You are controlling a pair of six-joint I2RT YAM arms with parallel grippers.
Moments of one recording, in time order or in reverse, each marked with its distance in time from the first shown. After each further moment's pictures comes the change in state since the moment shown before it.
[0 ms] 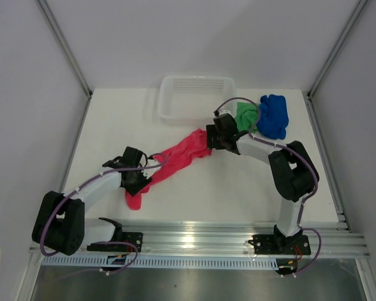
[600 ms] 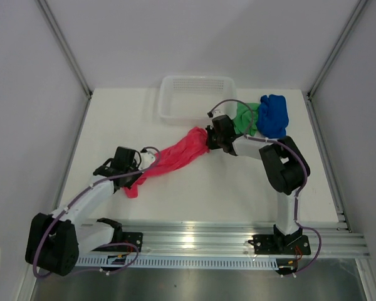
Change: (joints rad) left arm 0.027 -0.153 -0.031 0.088 -0.061 -0.032; right arm -0.023 0.140 0.014 0.206 -0.160 -0.088
